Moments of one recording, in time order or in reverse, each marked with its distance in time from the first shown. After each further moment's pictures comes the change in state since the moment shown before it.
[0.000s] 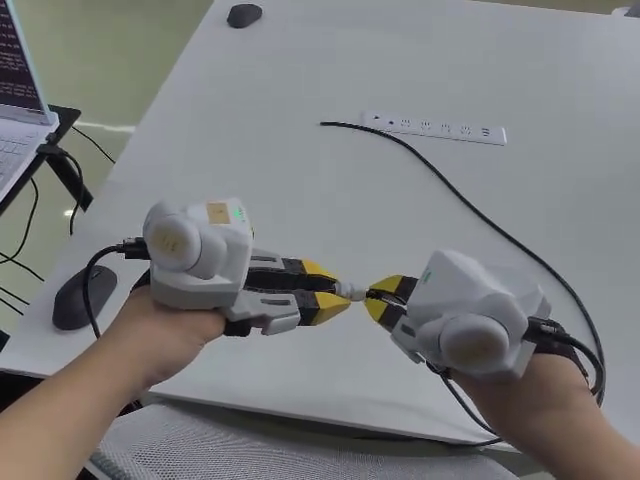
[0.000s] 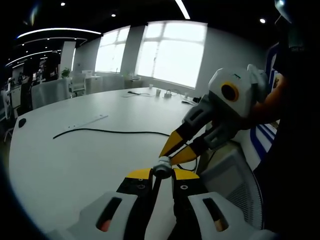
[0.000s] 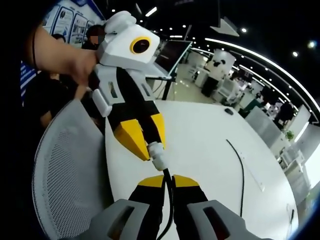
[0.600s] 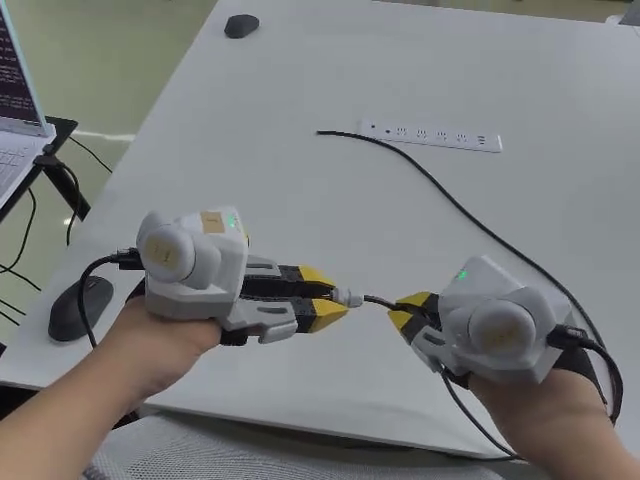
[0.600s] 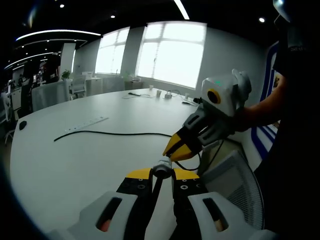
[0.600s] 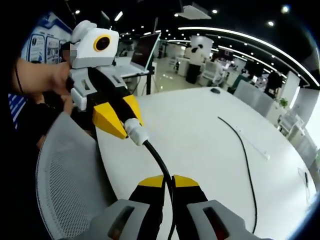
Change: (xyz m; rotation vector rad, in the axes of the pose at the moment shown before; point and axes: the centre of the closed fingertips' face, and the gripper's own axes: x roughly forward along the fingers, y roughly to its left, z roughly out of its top) left arm 0.001 0.000 0.006 0.013 -0.006 0.008; right arm -0.008 -0.019 -0.037 0.262 0.043 -0.045
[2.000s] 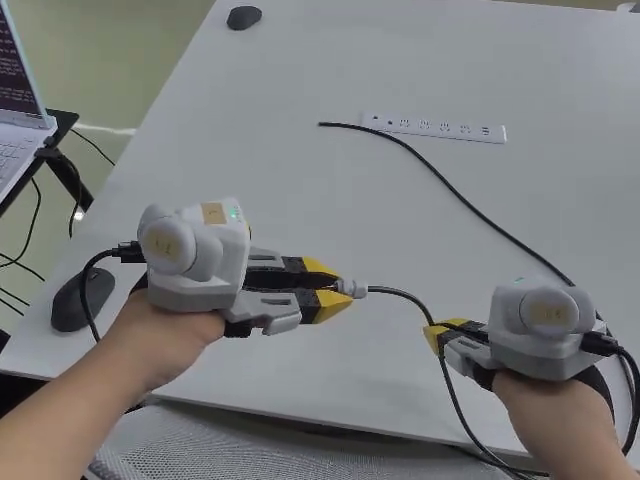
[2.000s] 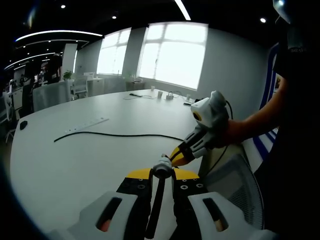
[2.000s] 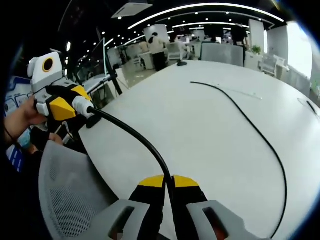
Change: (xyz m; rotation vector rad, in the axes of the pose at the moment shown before) left arm 0.007 -0.003 0.004 -0.006 -0.009 0.015; right arm 0.007 -0.030 -0.073 0.432 0.054 -0.046
